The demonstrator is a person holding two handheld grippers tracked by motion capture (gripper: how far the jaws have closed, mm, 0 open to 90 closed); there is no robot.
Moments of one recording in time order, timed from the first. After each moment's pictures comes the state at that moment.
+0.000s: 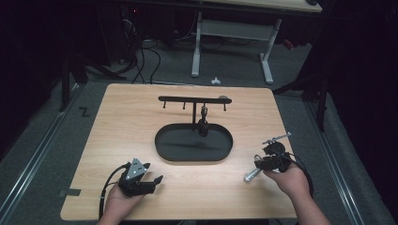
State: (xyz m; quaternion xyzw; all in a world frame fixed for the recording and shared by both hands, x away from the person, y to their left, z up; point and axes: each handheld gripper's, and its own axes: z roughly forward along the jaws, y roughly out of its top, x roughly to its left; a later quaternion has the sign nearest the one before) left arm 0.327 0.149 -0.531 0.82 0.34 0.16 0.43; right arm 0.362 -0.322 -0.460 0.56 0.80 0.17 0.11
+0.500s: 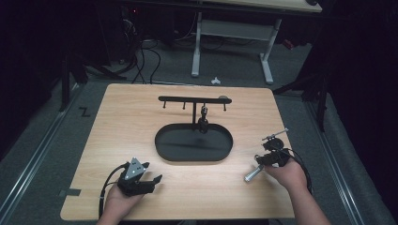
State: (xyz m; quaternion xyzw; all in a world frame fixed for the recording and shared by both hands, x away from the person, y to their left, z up) left arm 0.327 0.152 -0.529 0.82 0.34 0.16 0.43; right arm 0.386 -0.329 -0.476 0.57 0.80 0.14 0.11
